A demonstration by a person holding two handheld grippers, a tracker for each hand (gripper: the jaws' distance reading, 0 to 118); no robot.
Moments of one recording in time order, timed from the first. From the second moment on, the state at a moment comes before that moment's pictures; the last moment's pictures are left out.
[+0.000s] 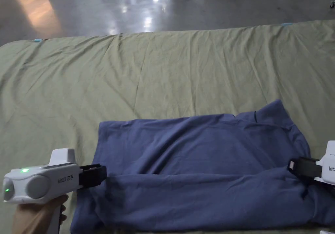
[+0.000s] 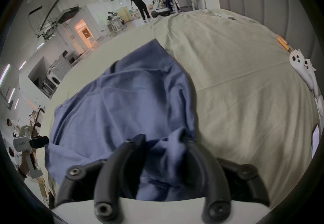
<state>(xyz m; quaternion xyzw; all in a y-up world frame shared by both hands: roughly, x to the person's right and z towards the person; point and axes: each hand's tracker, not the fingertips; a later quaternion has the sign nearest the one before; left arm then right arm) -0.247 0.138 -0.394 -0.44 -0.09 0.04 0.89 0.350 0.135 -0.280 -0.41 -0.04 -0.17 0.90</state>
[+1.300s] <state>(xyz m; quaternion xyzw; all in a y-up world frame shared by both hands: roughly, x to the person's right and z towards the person) -0.212 0.371 -0.085 -0.05 -0.15 -0.01 0.99 0.205 0.356 -0.018 -0.05 -0.02 -0.02 1.00</state>
